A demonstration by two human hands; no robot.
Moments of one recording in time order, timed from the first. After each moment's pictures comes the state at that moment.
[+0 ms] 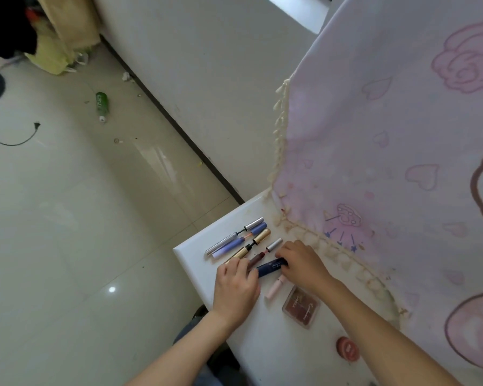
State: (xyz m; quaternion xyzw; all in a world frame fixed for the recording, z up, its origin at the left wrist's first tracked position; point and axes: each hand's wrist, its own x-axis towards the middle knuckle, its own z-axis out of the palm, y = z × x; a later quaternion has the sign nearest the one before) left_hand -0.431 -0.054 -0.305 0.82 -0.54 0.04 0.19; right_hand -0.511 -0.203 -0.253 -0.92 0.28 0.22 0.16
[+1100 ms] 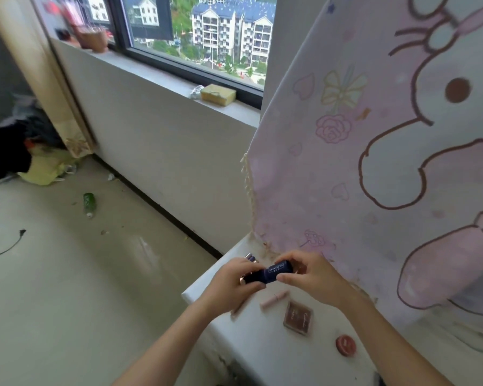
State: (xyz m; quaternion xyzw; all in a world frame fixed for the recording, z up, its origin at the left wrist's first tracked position) left_hand -0.387 -0.027 -0.143 0.64 -0.58 -0.29 0.40; right_hand -0.546 -0.116 -0.087 -0.82 0.35 -0.10 0.43
